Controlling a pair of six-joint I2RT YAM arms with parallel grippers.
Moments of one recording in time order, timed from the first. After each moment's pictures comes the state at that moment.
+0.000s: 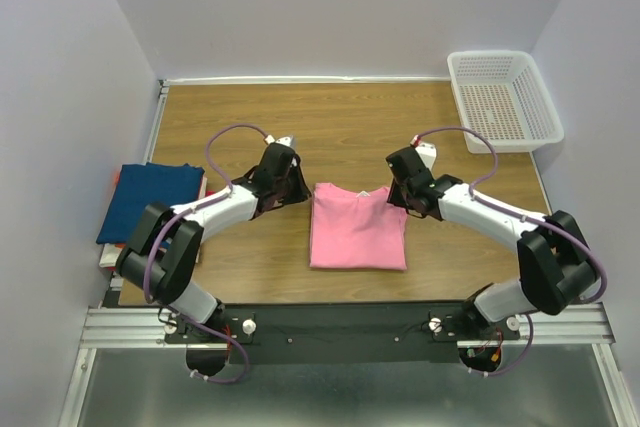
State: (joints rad) left arm -0.53 1.56 0.84 -0.04 0.07 -0.64; right arm 0.58 1.47 0.87 -0.35 0.39 0.69
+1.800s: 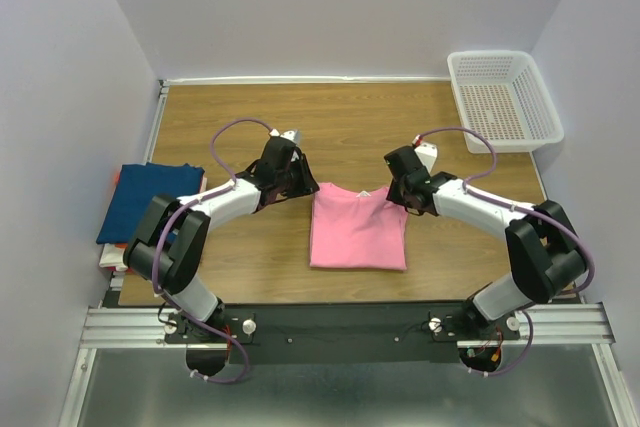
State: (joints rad) left arm -0.51 1.60 0.88 0.01 0.16 -0.63; right arm 0.56 1.52 0.87 -0.33 0.42 0.74
